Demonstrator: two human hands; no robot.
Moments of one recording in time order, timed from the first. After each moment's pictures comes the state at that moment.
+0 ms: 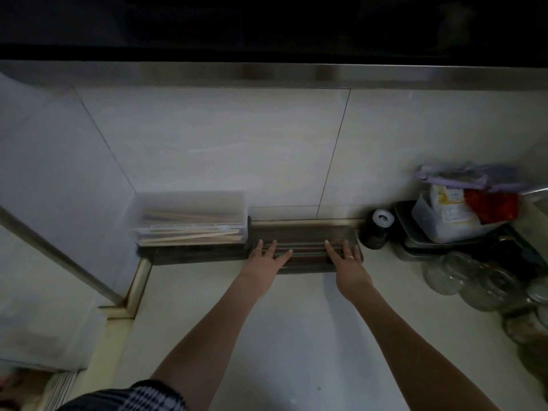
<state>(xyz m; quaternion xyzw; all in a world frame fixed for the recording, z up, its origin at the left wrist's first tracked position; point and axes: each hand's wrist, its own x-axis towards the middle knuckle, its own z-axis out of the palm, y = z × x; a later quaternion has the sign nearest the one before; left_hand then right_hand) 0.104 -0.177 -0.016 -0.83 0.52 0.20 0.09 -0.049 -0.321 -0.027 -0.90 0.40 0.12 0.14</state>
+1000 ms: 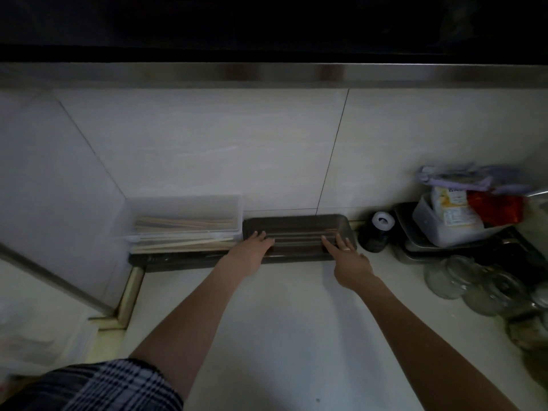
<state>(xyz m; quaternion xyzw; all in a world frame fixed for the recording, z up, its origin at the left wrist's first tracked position) 0.153 -0.191 -0.004 -0.82 0.53 0.22 0.01 -0.031 -0.350 -0.016 -0.91 0.36 0.16 0.13</state>
